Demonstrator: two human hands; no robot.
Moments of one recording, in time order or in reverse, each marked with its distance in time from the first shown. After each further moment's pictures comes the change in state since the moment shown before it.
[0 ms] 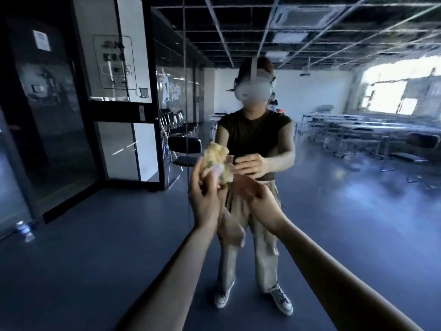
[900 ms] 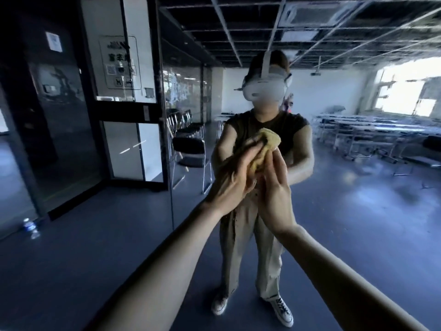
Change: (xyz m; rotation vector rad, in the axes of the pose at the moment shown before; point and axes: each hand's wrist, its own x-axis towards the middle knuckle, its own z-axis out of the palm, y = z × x) left_hand 0.037 -0.007 0.082 0.560 -0.627 0.830; right_hand 0.047 0.047 -0.048 -0.365 0.364 -0.449
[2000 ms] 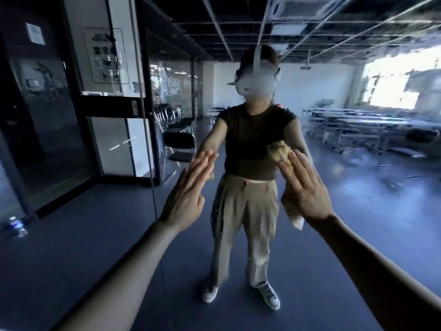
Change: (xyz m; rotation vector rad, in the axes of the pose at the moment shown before) left_hand -0.075 0.010 -0.021 0.320 -0.219 -0.127; right_hand -0.027 0.113 -0.103 -0.609 -0.030 -0.500
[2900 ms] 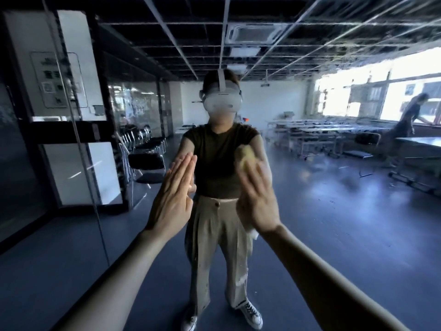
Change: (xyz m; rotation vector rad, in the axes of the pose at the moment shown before) left_hand 0.072 0.054 0.029 0.052 0.125 0.078; right_hand 0.007 0.007 0.008 0.114 0.135 0.222
